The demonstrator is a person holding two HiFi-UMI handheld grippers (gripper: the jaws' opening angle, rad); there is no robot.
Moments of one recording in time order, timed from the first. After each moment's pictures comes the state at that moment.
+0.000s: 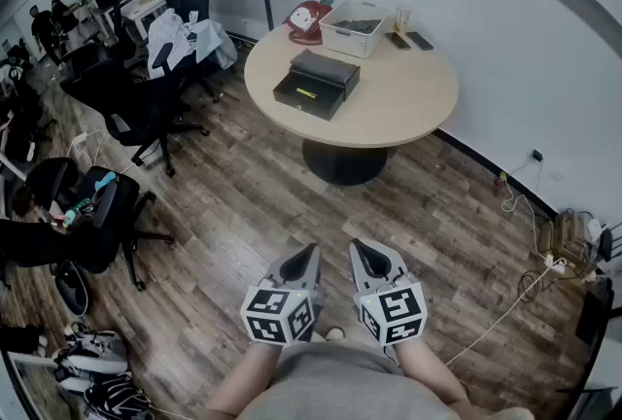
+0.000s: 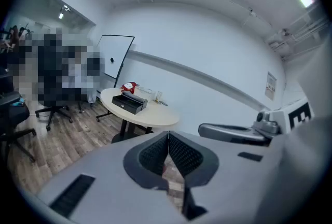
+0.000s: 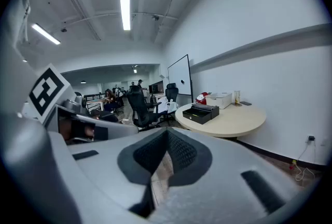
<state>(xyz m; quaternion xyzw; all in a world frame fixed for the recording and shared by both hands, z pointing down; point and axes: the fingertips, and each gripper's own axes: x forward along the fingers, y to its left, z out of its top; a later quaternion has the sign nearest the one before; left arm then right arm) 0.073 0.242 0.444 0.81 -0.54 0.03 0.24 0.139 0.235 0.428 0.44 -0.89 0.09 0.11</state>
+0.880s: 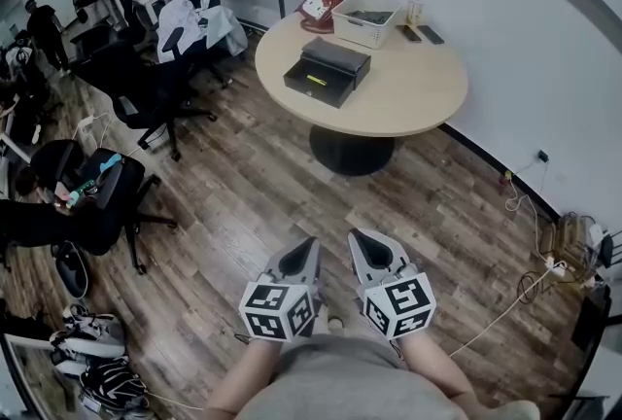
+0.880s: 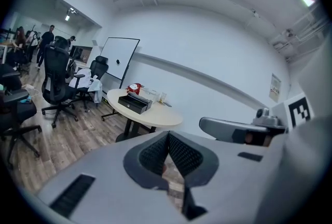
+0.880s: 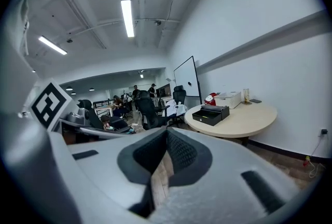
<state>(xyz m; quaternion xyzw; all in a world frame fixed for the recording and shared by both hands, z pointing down) 0.062 0.262 0.447 0.79 -0.56 0.02 0.25 0.123 0.250 0.418 0.40 -0.91 0.10 0.08</state>
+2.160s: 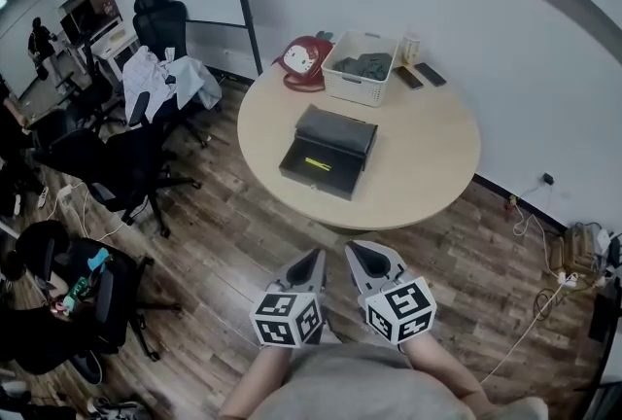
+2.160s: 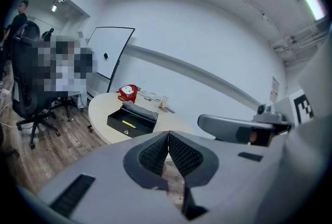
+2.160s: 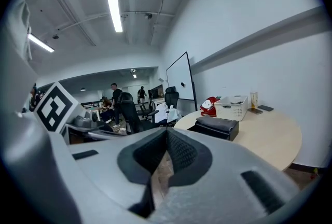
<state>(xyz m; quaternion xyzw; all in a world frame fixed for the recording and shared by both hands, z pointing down) -0.020 -0.041 0.445 0.83 -0.50 0.03 0.24 0.025 -0.039 0.410 0.42 -0.90 0.10 0.08</state>
